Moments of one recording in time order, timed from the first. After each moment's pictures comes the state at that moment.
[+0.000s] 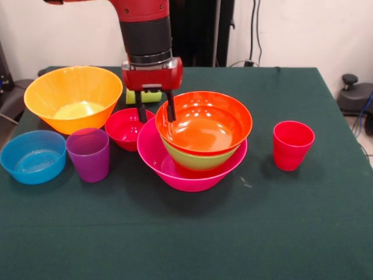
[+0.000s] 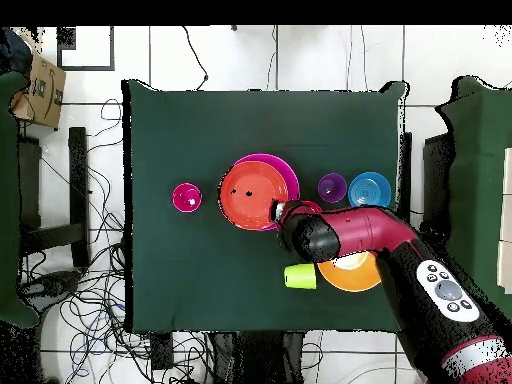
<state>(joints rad) -0.81 -0.64 0.57 1.82 -0.71 0.39 2.07</state>
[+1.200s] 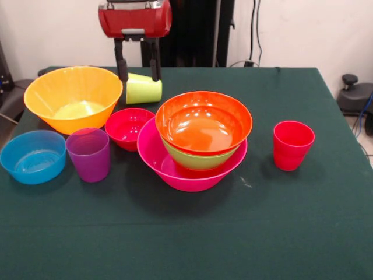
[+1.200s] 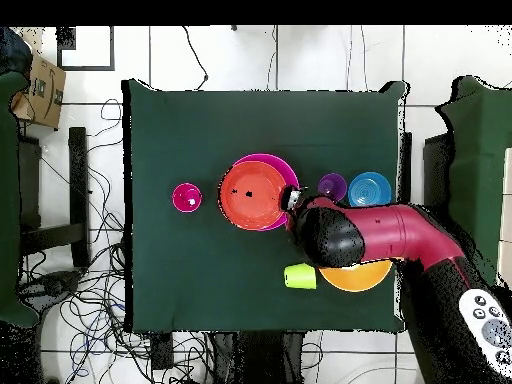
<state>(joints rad) -0.89 -0.88 0.68 1.90 -0.56 0.47 2.07</state>
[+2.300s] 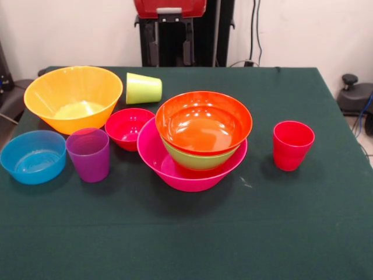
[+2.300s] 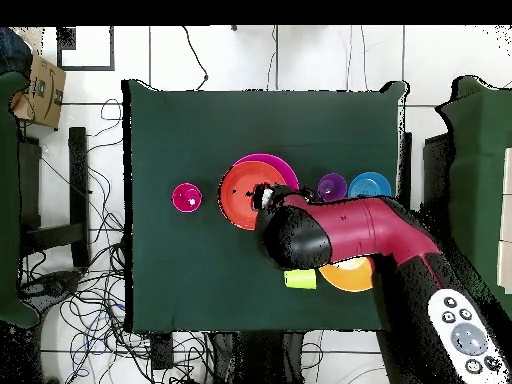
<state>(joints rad) -0.80 -0.97 0.68 1.92 -0.53 0.49 2.07</state>
